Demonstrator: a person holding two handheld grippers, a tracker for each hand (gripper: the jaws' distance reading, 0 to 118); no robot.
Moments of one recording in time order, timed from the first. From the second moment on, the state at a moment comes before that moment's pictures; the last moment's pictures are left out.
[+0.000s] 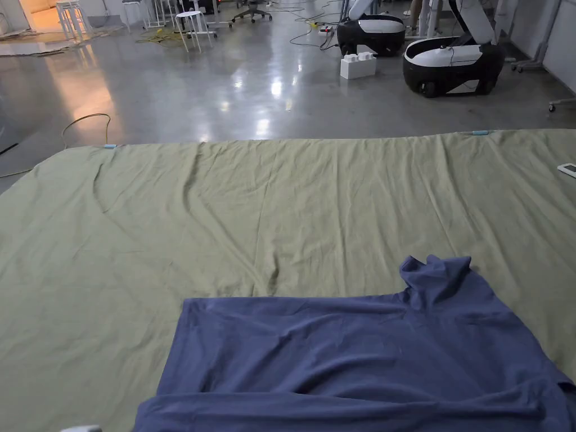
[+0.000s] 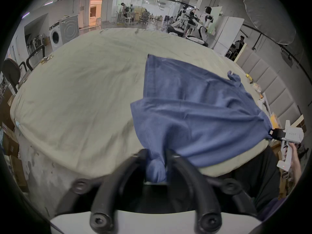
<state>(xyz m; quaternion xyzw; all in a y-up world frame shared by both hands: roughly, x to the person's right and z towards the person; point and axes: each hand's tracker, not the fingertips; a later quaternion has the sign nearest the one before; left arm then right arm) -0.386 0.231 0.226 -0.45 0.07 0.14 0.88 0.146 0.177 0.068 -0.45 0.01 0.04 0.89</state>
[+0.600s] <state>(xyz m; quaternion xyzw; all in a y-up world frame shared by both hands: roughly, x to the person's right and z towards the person) -0.257 0.393 0.343 -0.02 0.08 0.03 1.00 0.110 0.352 0.192 -0.09 0.18 -0.05 0.98</state>
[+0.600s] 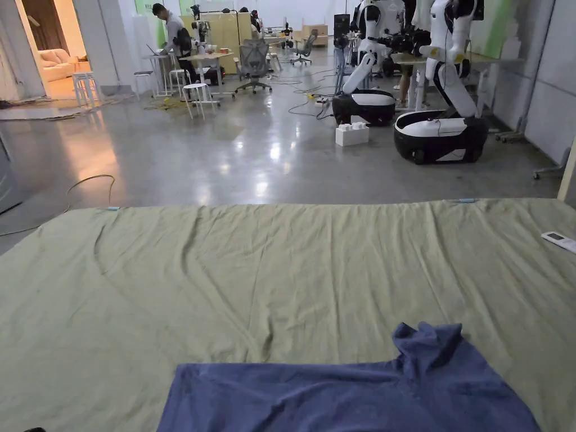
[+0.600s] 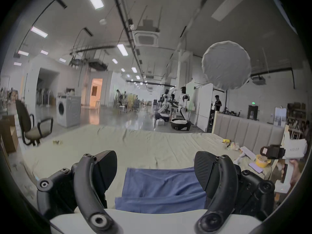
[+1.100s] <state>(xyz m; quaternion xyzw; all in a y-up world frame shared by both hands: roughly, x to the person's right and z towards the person) -0.235 0.414 0.342 -0.05 0.06 0.02 1.00 0.081 0.370 0.191 -0.07 0.23 -0.04 0.97</state>
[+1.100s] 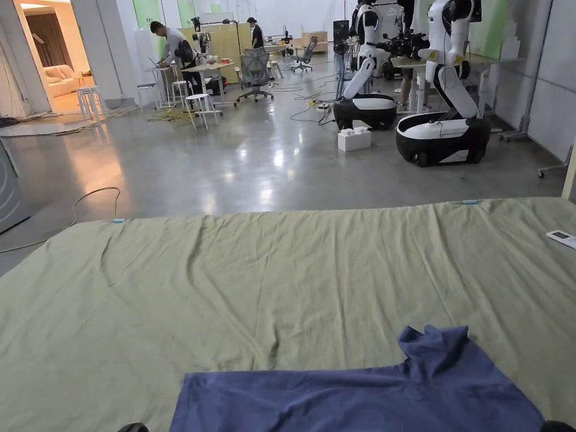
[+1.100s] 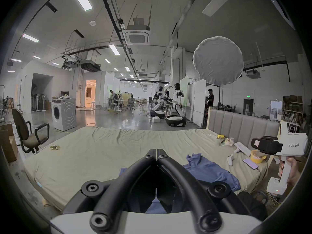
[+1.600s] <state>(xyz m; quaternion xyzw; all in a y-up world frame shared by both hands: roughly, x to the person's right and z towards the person) -0.362 0.318 0.139 -0.24 0.02 0.16 0.96 0.091 0.315 0.138 -0.20 0.19 -0.07 0.96</state>
